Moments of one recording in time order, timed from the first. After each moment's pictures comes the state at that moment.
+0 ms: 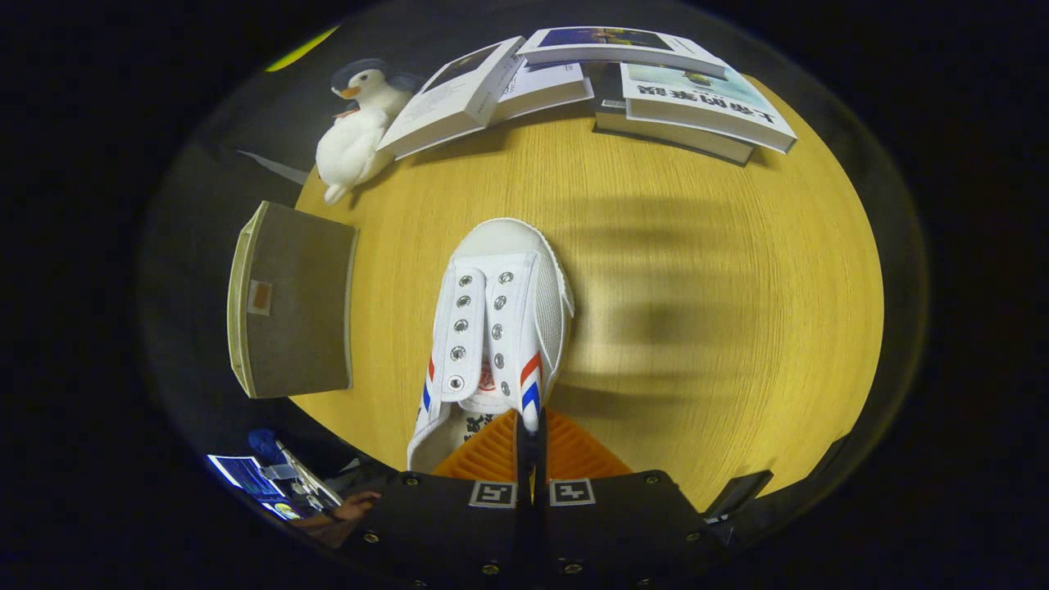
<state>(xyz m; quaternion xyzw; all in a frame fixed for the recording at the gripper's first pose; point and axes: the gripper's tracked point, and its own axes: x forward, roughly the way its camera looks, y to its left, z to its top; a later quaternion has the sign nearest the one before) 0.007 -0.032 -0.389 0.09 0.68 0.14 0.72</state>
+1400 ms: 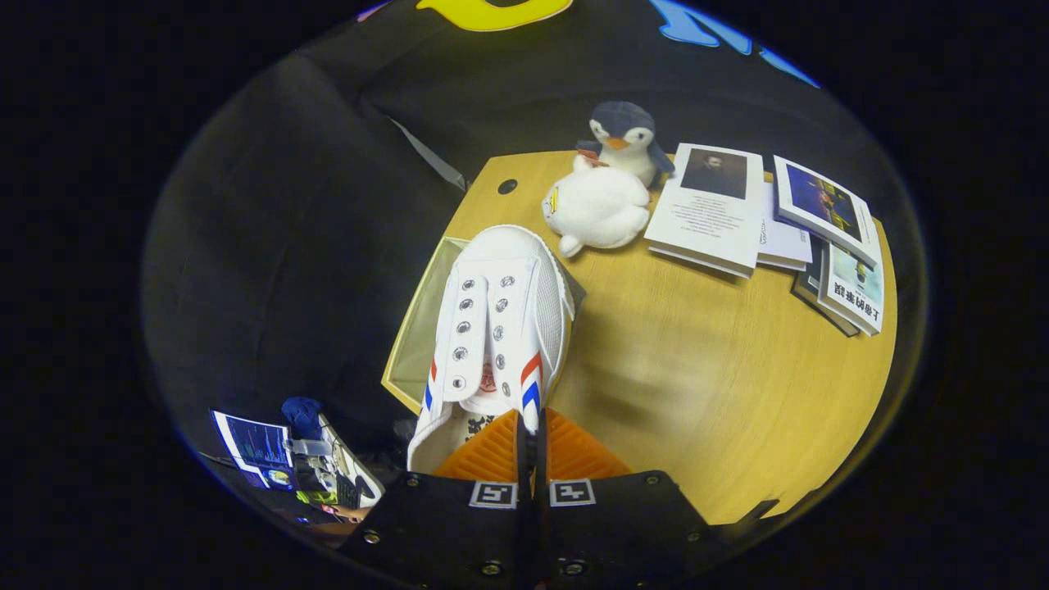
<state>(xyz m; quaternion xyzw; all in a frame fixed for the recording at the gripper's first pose) 0.037 0.197 -0.217 0.03 0.60 0.30 0.74</state>
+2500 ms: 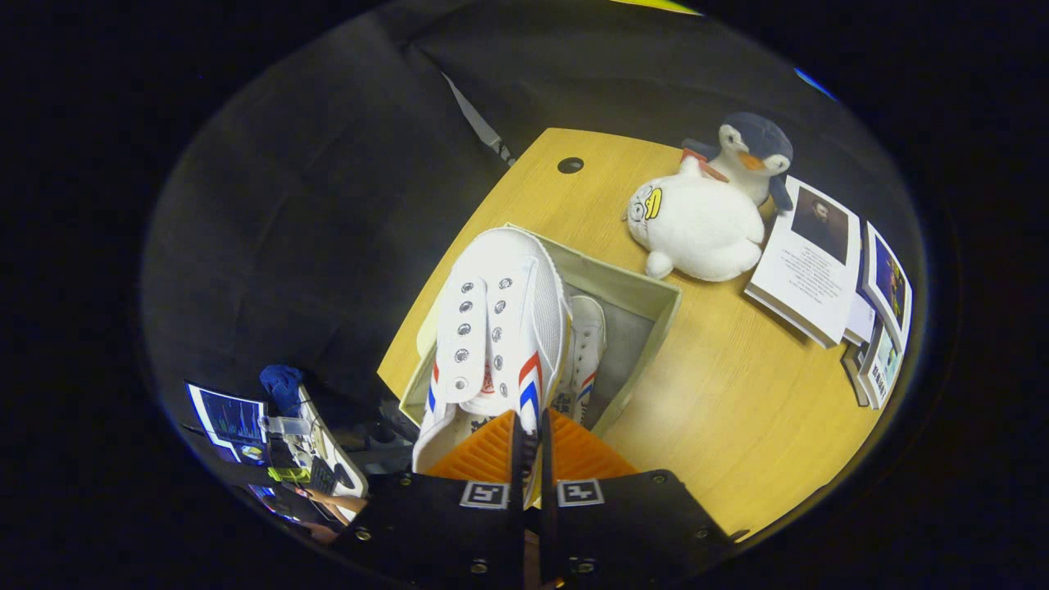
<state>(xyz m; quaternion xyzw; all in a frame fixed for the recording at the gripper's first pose) 0.047 0.323 -0.258 -0.03 0.62 0.35 0.70</state>
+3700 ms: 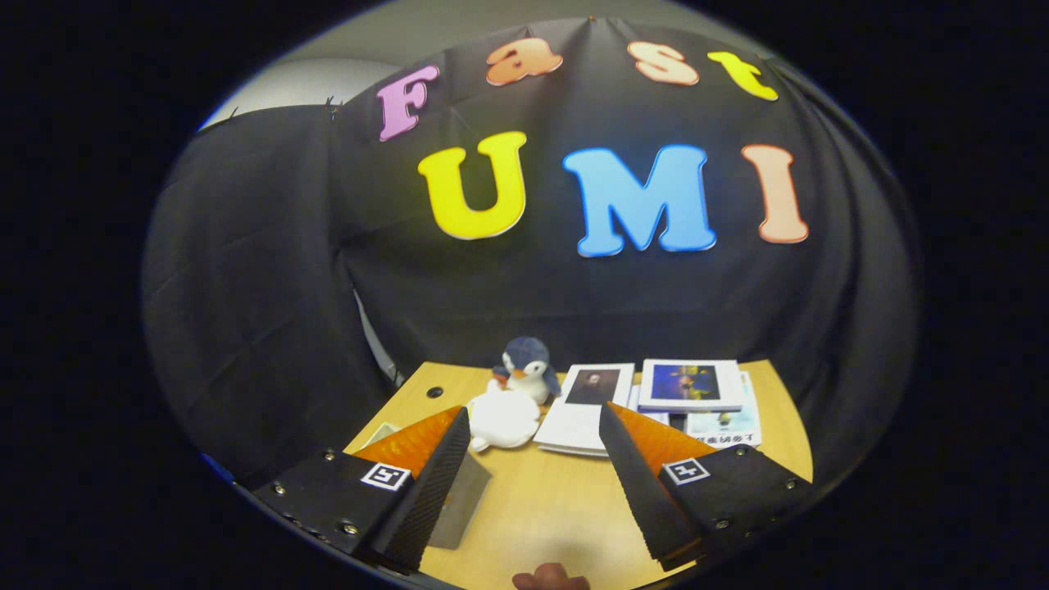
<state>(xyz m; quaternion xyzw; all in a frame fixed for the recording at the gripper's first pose) 0.111 0.086 -0.062 0.02 0.19 0.14 0.97</state>
